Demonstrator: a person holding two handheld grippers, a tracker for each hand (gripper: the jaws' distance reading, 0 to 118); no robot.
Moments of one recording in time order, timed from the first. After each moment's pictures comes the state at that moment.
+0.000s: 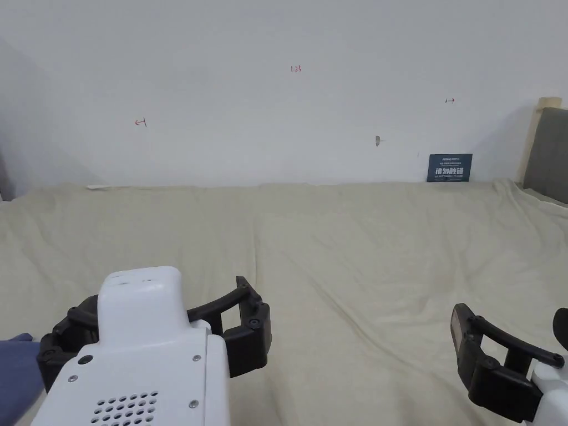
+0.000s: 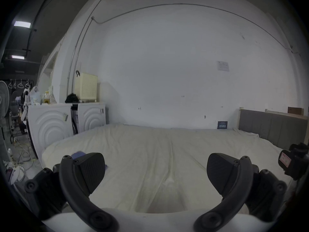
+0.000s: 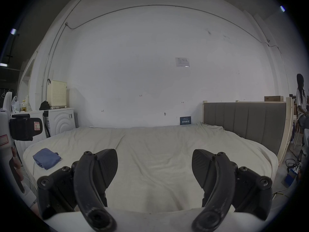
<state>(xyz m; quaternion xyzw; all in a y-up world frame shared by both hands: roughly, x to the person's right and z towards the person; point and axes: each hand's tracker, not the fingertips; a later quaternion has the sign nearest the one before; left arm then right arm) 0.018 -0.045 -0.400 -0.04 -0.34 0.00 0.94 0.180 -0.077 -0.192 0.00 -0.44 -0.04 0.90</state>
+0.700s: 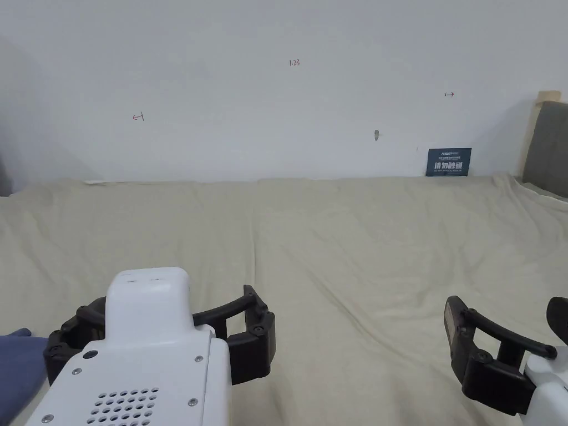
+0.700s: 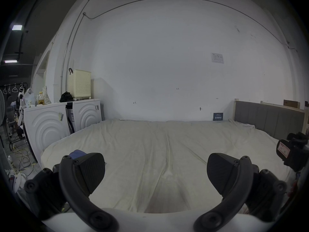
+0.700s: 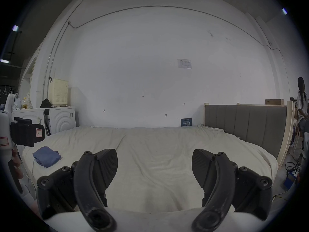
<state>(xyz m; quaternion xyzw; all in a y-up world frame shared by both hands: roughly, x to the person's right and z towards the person) 0.015 -0.047 -0.399 -0.06 -0.36 -0.03 0.93 0.176 -0.076 -0.195 0.00 -0.43 -0.02 0.90</state>
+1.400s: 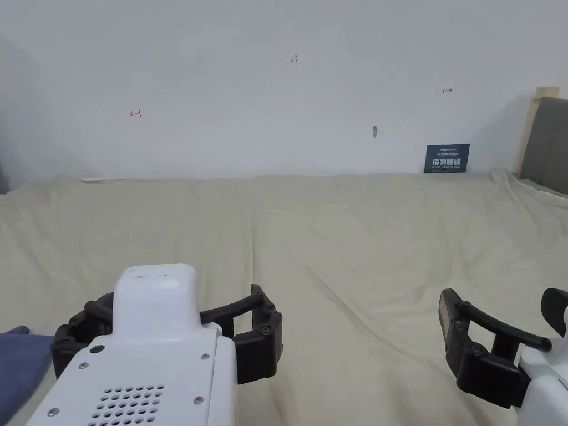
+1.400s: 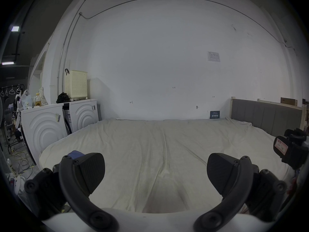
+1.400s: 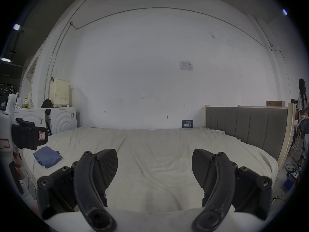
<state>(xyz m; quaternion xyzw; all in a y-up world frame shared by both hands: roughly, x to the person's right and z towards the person) 0.015 -0.047 -0.395 -0.06 -0.38 -0.04 0.92 0.173 -0.073 -0.197 0.00 -0.43 -0.02 0.90</state>
